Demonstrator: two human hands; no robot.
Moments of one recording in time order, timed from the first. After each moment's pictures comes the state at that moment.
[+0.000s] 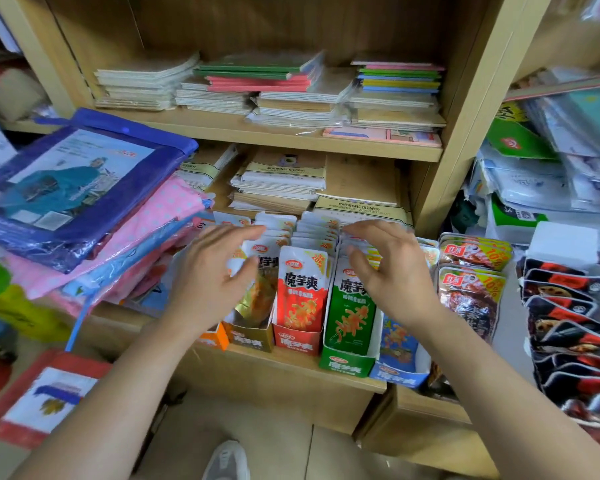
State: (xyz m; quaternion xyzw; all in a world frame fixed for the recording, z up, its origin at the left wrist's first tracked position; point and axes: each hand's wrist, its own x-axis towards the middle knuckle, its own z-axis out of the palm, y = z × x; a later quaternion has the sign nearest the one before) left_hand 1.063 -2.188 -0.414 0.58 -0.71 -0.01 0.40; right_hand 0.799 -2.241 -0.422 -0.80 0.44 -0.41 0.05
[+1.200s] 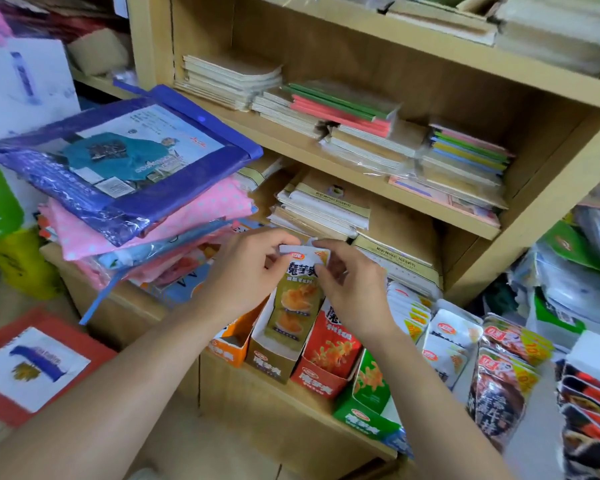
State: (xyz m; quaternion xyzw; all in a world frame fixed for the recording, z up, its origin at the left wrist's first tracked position) left_hand 1.098 -2.211 -0.421 0.59 -0.65 -0.03 0.48; right_hand 0.913 -2.262 -0.412 -0.83 0.39 -0.38 0.14
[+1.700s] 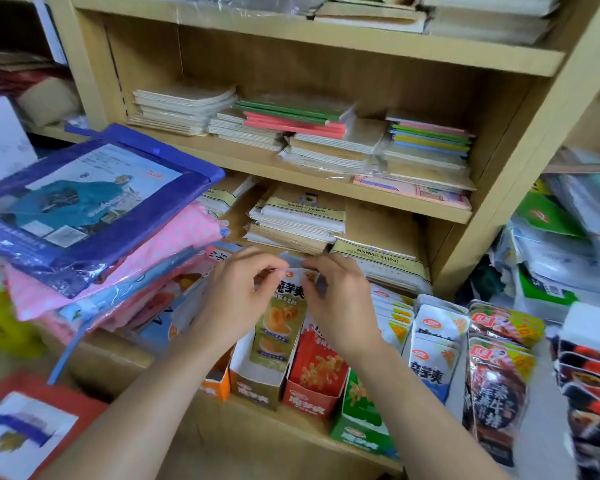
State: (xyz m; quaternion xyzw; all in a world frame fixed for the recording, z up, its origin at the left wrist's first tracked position) left_hand 1.077 -2.240 -0.431 0.55 -0.69 -0.02 0.48; right_hand 0.903 -2.274 -0.429 -0.80 0.43 -0.42 0.04
